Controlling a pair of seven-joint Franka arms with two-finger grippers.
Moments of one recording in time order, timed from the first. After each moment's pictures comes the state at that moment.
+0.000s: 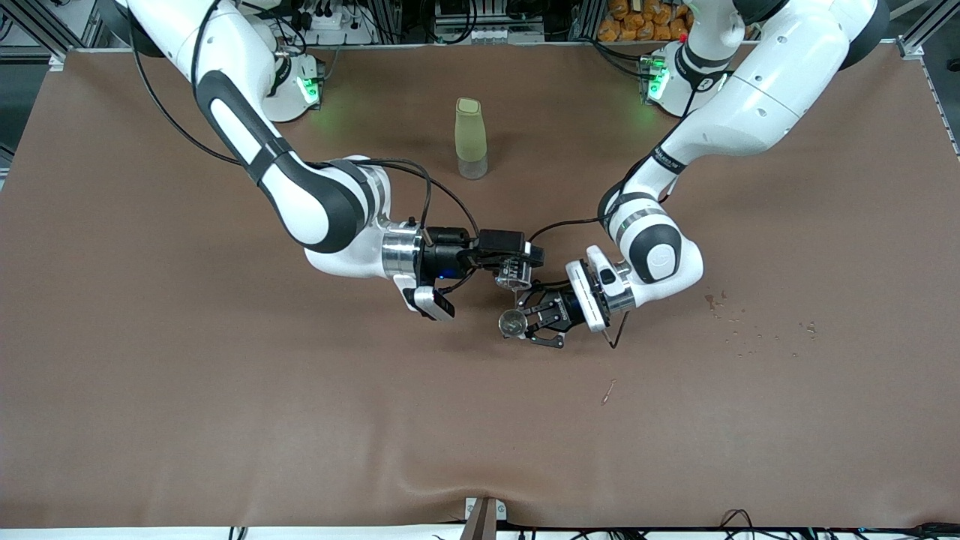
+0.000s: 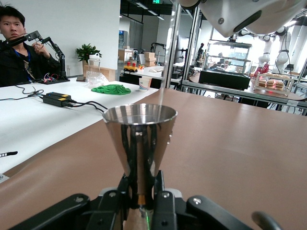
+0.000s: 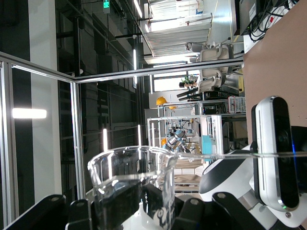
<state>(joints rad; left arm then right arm) -0.05 0.76 -0.50 -1.68 -1.85 2.44 2.44 0.20 0.68 0.54 -1.46 1.90 2.26 -0.75</state>
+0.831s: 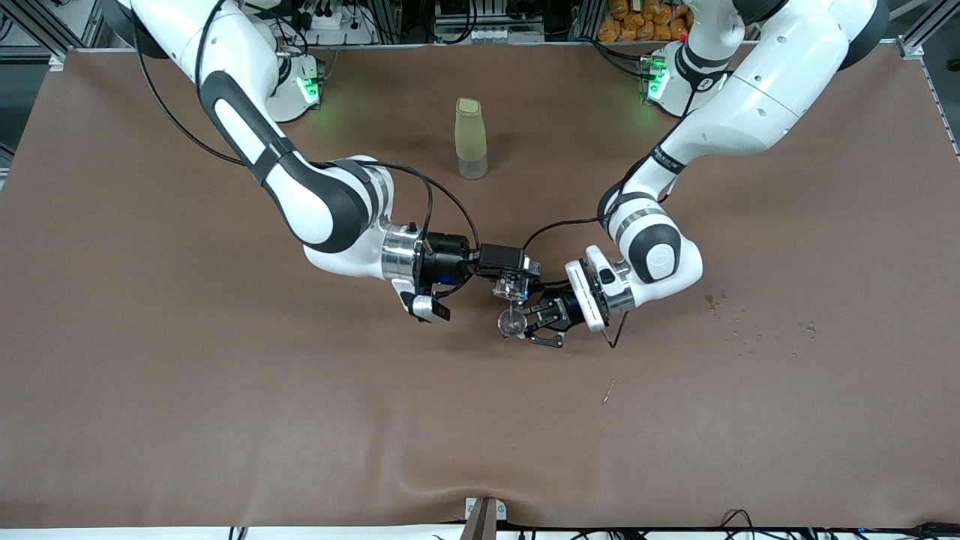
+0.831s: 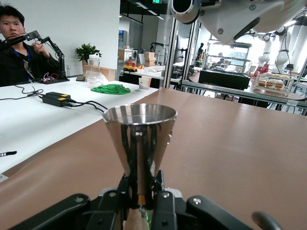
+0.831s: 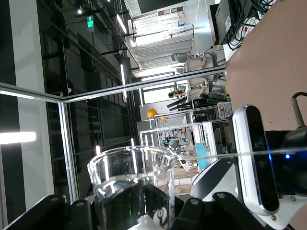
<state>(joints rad) -0.05 0.76 -0.50 -1.68 -1.85 2.44 2.44 0.22 0.69 0.54 -1.44 1.90 2.35 -0.65</state>
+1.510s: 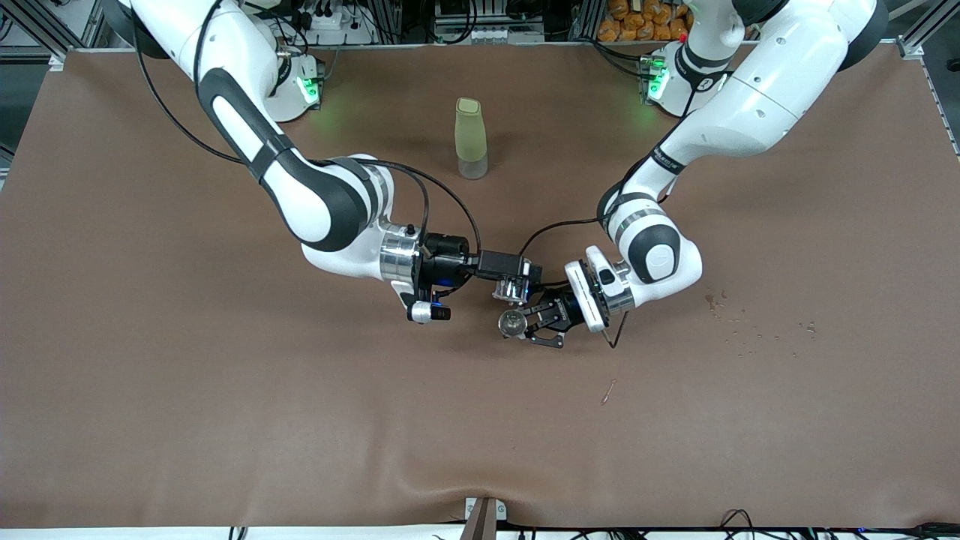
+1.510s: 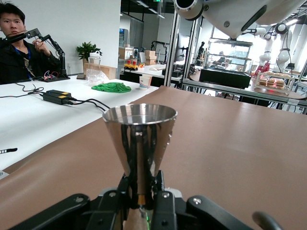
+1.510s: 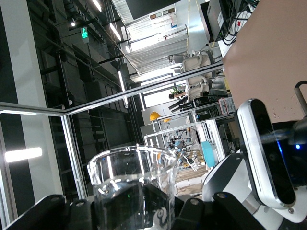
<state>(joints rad) -0.05 0.77 -0.50 -1.68 -1.85 2.44 2.44 0.22 0.69 0.54 -1.42 1.90 2.37 -0.54</state>
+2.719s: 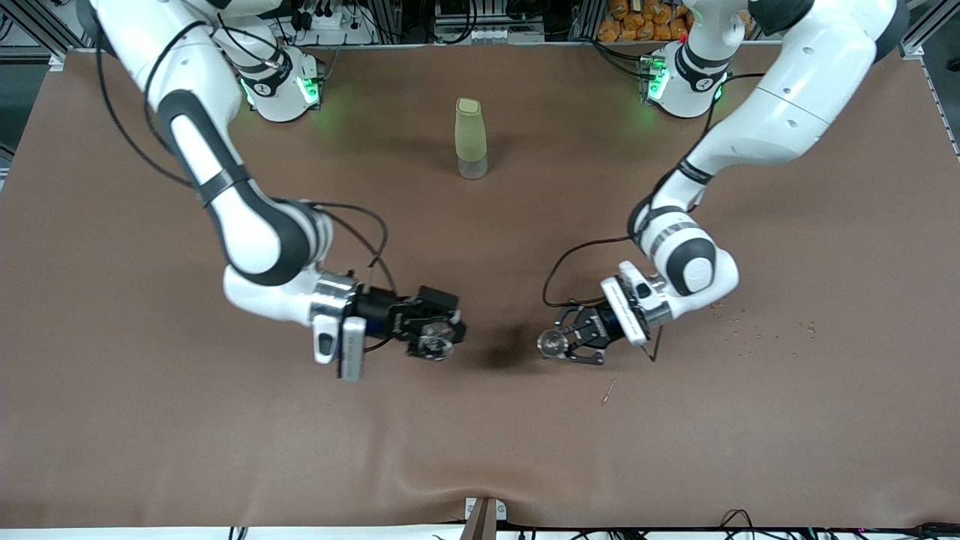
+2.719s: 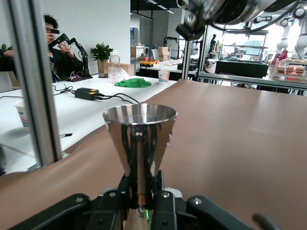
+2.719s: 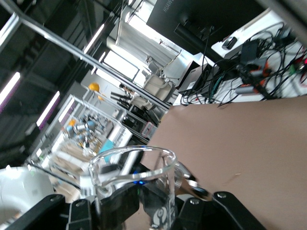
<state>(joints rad) 0.07 0.77 -0.47 -1.71 -1.77 2.38 2.49 0.09 0.70 0.40 -1.45 1.52 2.31 -1.21</state>
